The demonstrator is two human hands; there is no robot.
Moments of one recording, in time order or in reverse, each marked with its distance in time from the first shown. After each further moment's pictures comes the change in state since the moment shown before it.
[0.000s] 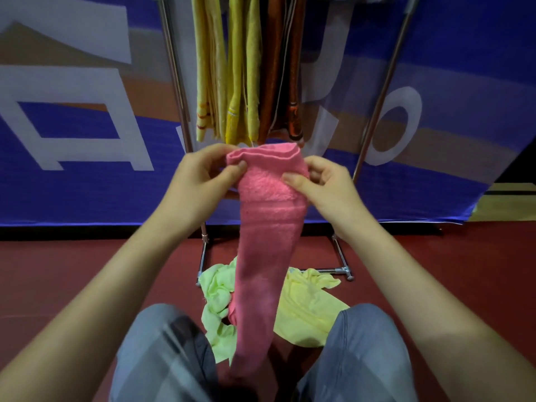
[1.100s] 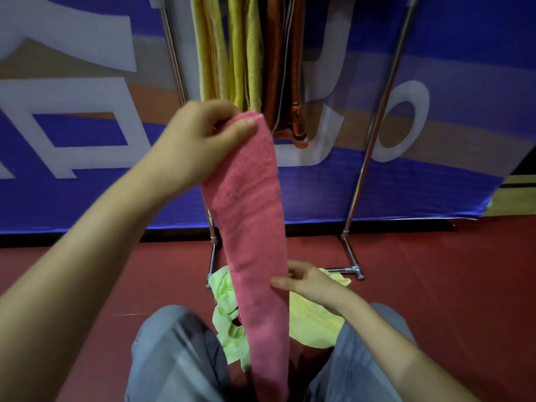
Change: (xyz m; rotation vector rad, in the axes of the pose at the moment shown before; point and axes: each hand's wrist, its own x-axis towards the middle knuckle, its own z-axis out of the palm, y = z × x) left_hand 0.025 0.044 -0.016 0.452 -0.002 0.154; right_hand -0.065 0.104 0.026 0.106 -0.398 0.501
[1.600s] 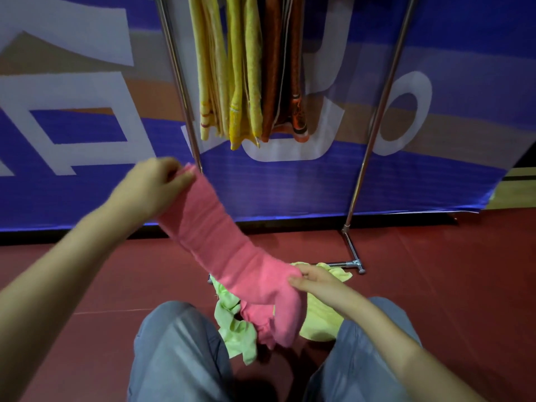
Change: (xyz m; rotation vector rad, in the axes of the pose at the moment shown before) left_hand -0.031 -0.091 -0.001 0.347 -0.083 -0.298; right_hand -0.004 0.034 -0.011 -0.024 0.038 0.056
